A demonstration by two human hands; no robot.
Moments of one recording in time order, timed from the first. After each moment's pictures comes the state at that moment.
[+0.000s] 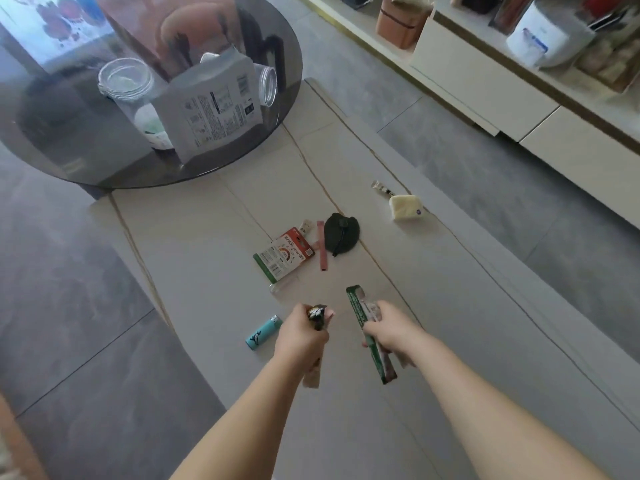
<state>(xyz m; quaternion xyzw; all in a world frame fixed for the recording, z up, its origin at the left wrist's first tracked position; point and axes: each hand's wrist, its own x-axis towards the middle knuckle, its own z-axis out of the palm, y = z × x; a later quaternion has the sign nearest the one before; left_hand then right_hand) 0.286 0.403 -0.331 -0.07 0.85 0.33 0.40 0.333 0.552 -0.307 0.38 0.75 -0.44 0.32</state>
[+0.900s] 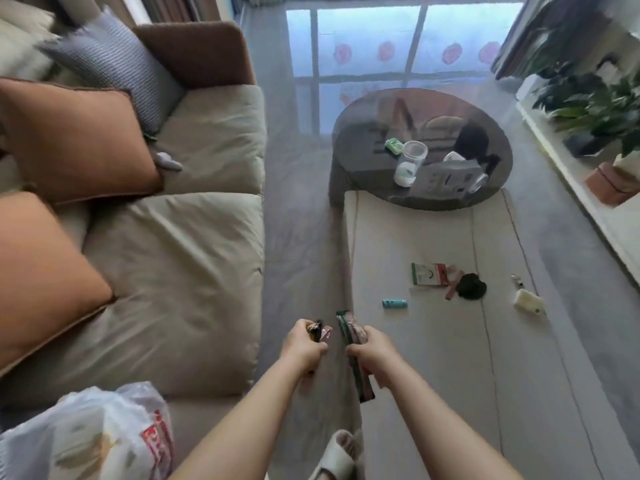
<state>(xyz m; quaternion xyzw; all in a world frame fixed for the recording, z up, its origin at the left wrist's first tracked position) 0.529 0.162 -0.075 -0.38 0.77 0.46 0.23 0.485 0.300 -0.083 0.10 0.82 -0.39 0.40</state>
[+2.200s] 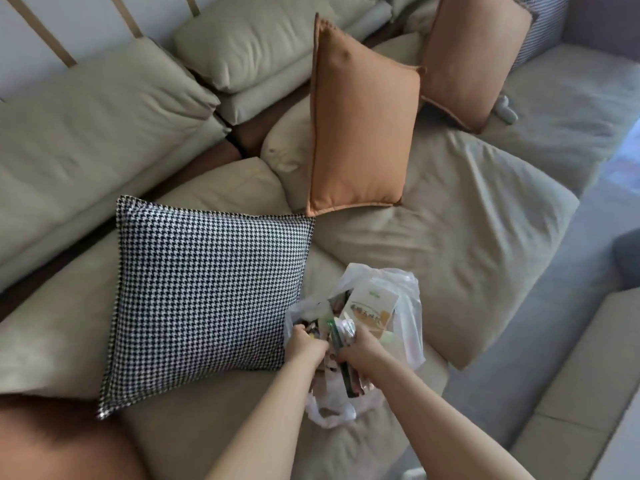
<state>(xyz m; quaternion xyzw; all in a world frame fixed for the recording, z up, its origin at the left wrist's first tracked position) 0.959 -0.179 -0.147 -0.73 0.46 0.50 0.06 0.851 -0.128 -0.123 -0.24 0.77 -0.11 0.59</state>
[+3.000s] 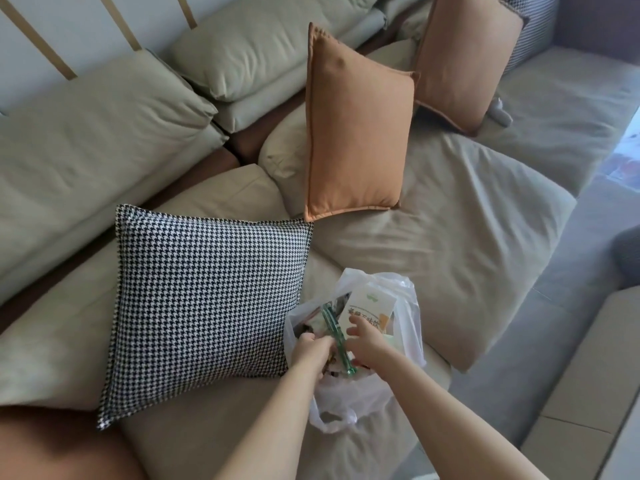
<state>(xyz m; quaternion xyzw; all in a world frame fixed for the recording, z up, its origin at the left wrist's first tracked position) 0.950 -0.171 -0.137 -0.71 0.38 0.59 0.02 0.838 -0.133 -0.129 -0.26 0.74 -0.18 0.59</state>
